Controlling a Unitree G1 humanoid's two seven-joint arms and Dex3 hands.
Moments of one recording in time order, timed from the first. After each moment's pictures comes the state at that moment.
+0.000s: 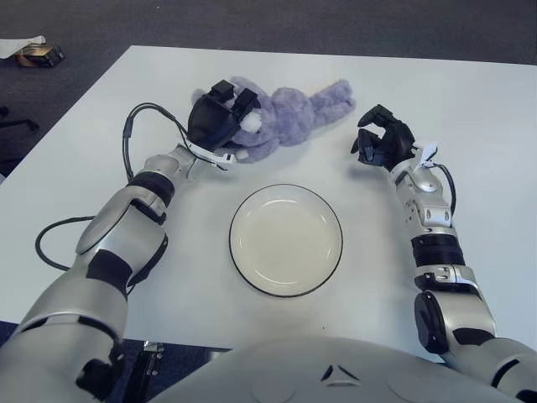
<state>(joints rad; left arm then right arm) -0.92 0.40 -0.69 1.19 0.99 -0.57 1.08 -0.44 -0.19 -0.11 0.30 0.12 0.01 0.22</state>
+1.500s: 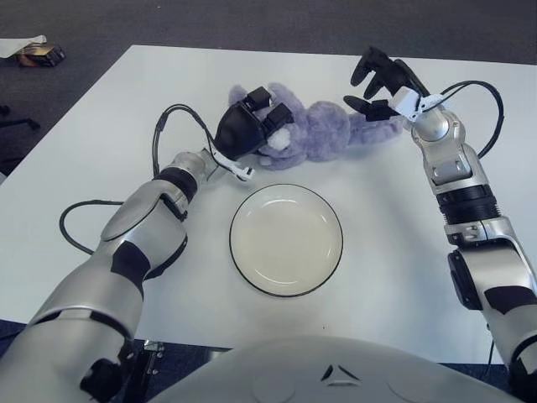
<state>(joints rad) -0.97 0.31 -0.86 1.23 1.10 -0.58 1.32 -0.73 -0.44 0.18 0.35 -0.39 -0.05 0.21</state>
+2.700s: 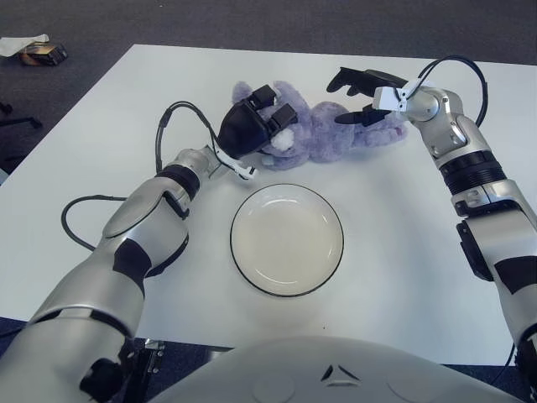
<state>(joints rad) -1.00 0.30 -0.88 1.22 1.12 -0.53 1.33 -0.92 -0.48 0.34 0.62 -0.46 -0.18 0.50</state>
